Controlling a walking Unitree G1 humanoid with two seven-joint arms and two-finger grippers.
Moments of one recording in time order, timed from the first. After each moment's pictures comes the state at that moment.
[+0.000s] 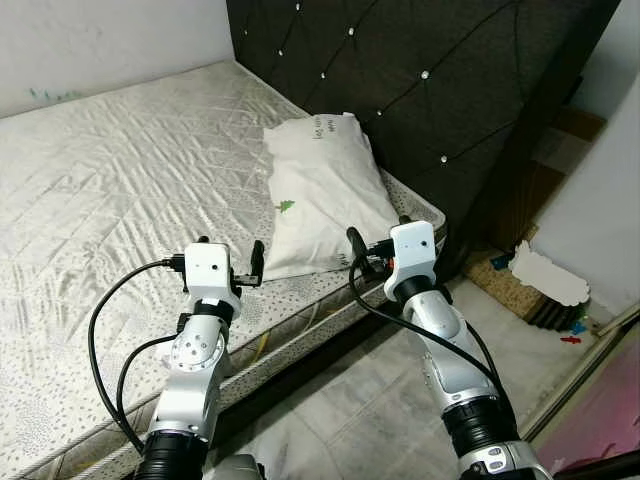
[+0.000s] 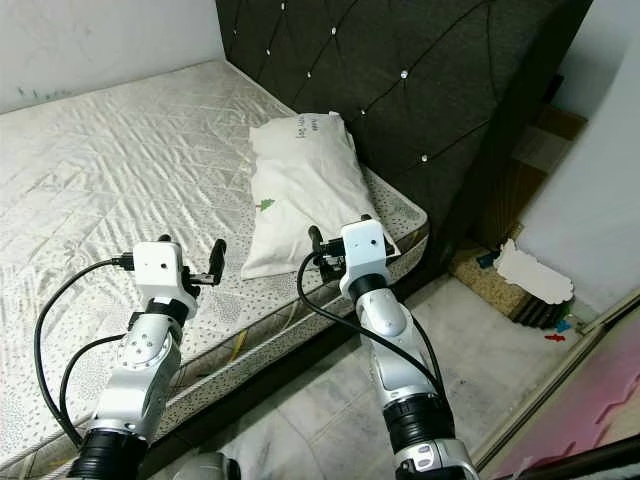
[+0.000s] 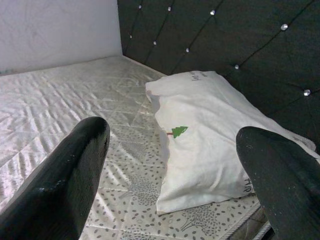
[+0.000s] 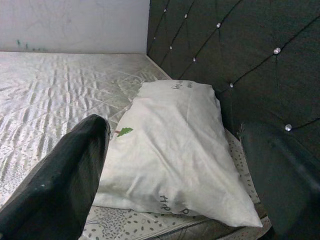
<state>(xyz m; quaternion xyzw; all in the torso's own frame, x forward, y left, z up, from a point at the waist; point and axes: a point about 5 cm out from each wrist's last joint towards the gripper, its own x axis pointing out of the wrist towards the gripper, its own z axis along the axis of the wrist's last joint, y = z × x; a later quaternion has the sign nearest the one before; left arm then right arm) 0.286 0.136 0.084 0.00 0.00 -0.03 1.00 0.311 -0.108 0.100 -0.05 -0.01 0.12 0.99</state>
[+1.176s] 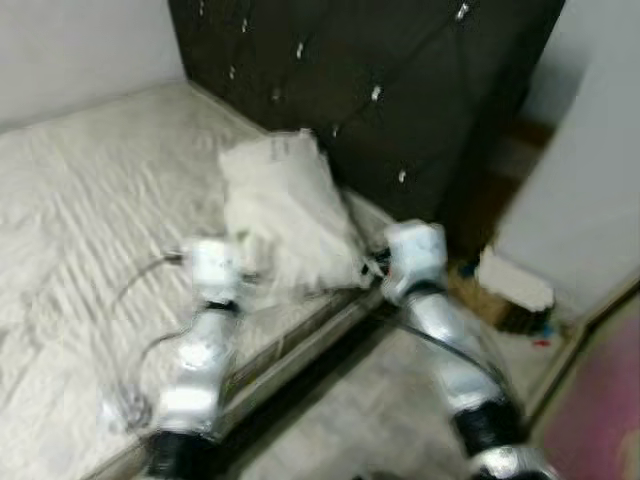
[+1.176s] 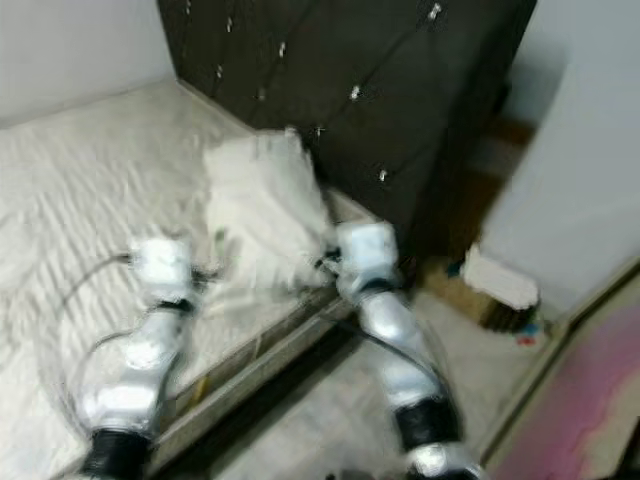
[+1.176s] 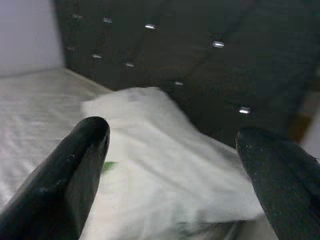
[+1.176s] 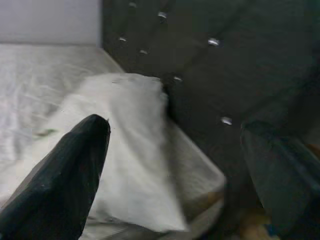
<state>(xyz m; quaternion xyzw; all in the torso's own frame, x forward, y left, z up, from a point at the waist) 0.286 0.115 0.087 -0.02 0.00 -0.06 1.00 0.309 -0.124 0.091 -0.06 0.01 0.11 0.99</state>
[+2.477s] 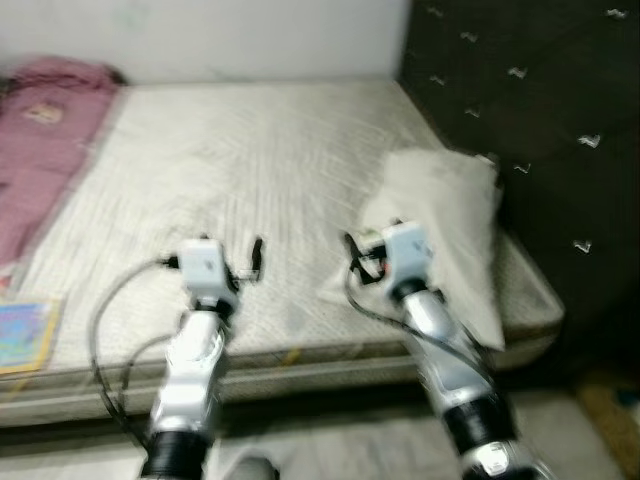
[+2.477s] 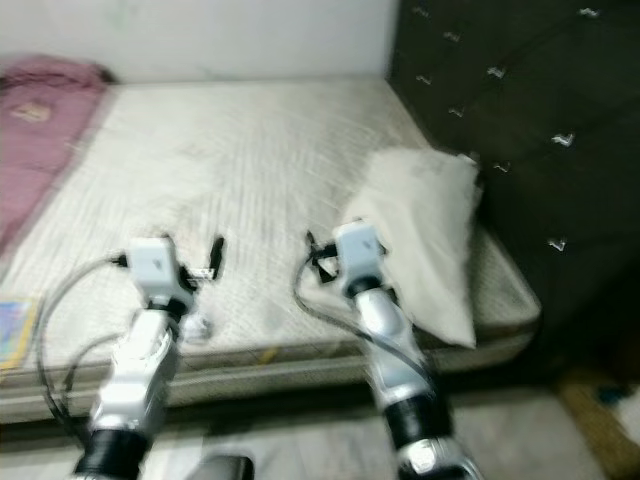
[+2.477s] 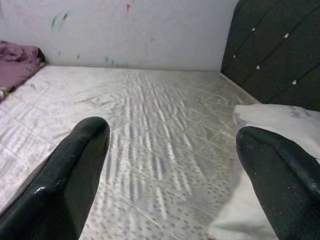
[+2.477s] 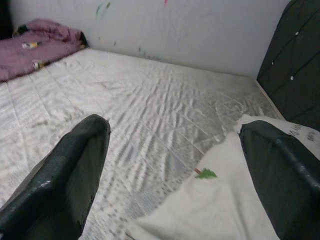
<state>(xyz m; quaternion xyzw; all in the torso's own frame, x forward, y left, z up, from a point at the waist) 0.288 0.127 0.087 -0.04 -0.01 -0.04 1.00 0.312 -0.112 0.096 -0.05 0.00 0.12 0.99</state>
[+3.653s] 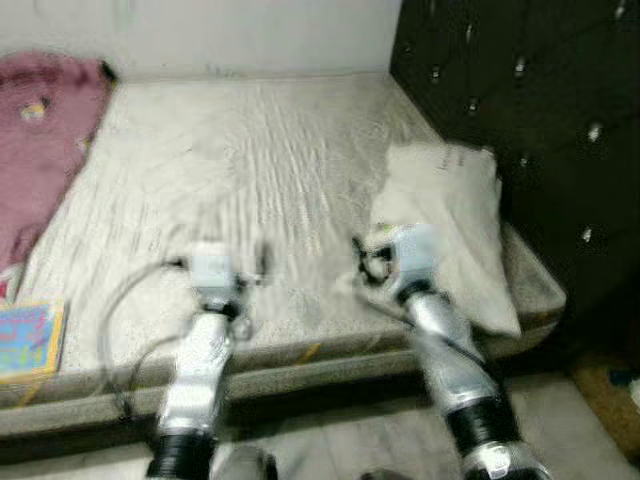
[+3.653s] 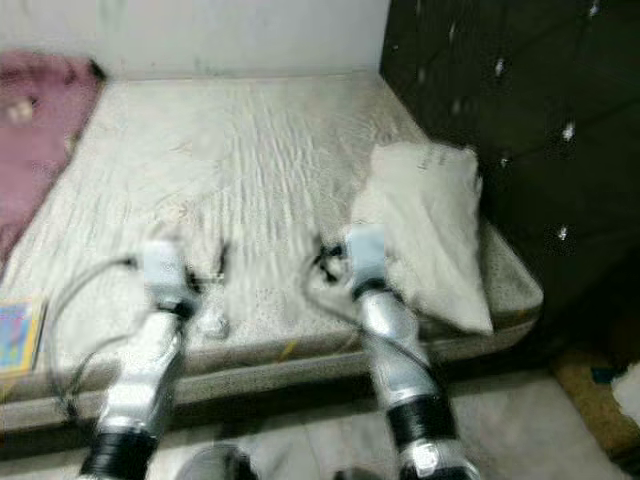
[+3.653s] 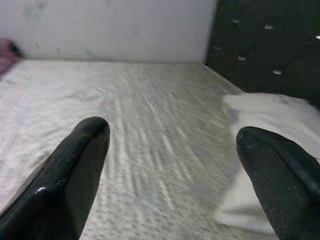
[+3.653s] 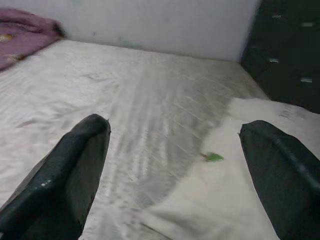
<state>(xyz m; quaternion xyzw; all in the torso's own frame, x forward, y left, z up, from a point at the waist) 0.286 0.122 0.081 -0.03 0.00 -0.05 1.00 0.311 -0.117 0.090 -0.04 0.02 0.11 0.99</state>
